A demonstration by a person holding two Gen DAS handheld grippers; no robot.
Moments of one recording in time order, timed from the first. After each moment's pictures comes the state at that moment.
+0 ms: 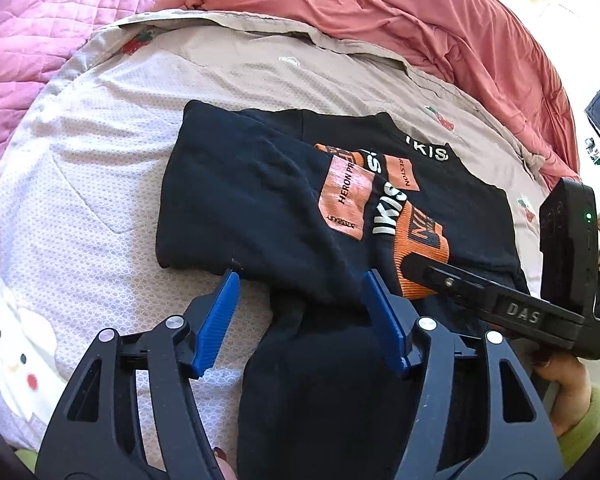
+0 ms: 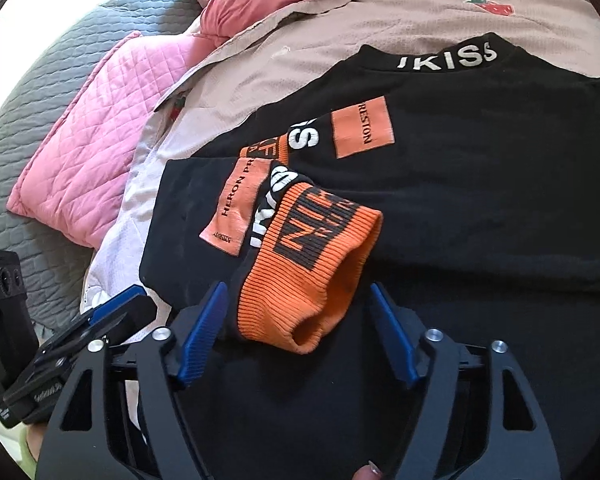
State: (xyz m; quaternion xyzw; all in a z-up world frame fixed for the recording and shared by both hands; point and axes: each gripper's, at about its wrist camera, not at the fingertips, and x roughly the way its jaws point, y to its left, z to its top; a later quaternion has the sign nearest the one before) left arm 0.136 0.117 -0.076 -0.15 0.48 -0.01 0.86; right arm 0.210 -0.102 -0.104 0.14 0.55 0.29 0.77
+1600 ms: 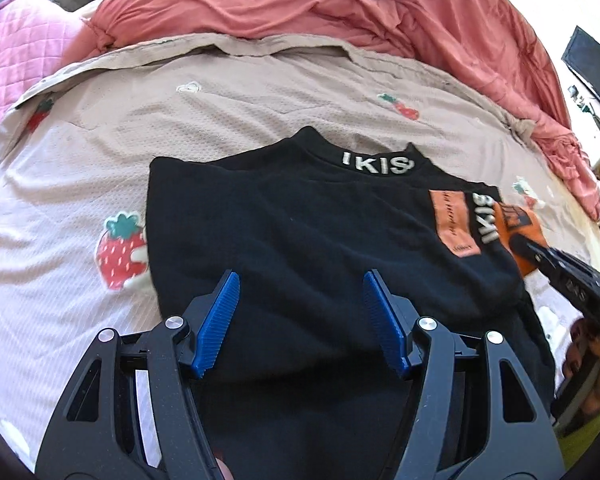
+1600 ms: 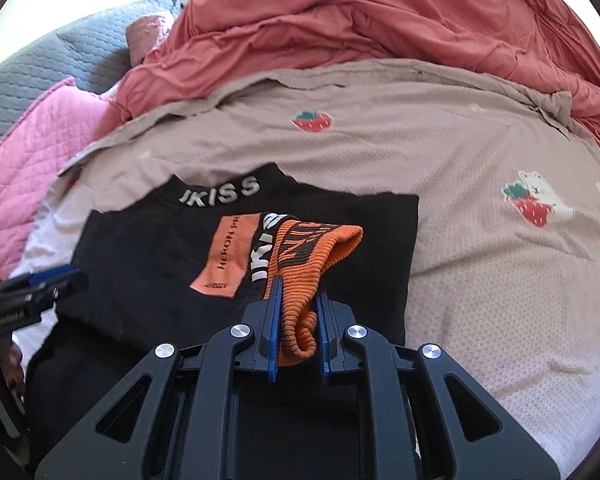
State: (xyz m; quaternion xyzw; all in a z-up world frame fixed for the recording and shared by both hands) left arm 0.239 0.034 -0.086 -0.07 0.48 -0.06 0.87; right arm 0.248 -0.258 -0.075 0.04 0.44 0.13 0.88
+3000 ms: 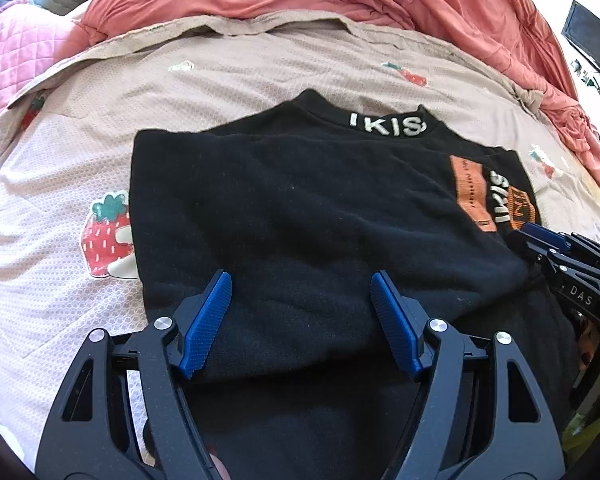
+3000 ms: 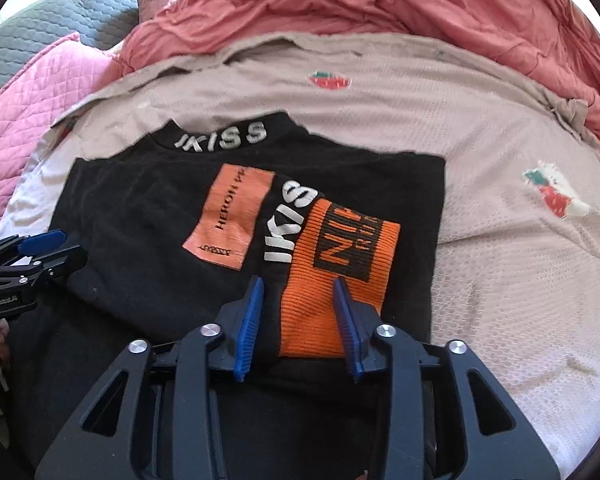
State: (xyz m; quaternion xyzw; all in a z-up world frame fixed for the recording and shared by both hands) left arm 0.228 0.026 -0.110 -0.03 0.49 -0.06 0.87; right arm 0.243 -0.242 -0.104 -0.02 0.46 0.14 0.87
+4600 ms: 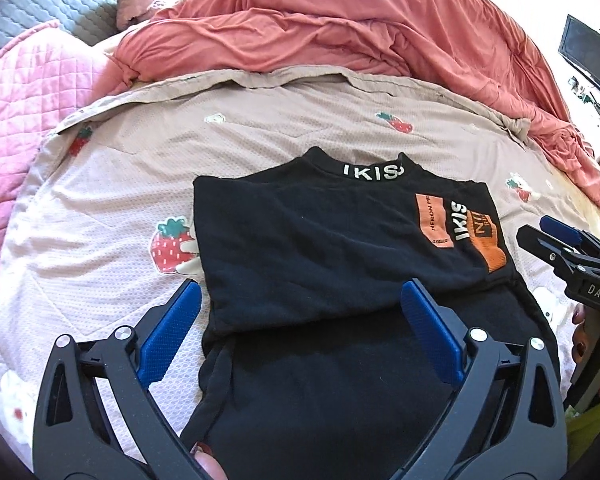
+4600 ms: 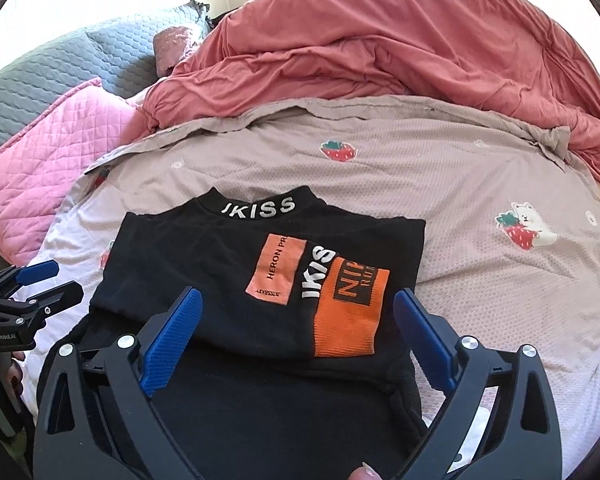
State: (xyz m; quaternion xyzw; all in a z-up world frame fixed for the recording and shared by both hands) left arm 0.179 0.032 -0.038 -0.03 0.44 -0.03 0.90; right arm 0.211 -0.246 -0.033 0.02 0.40 0.16 0.90
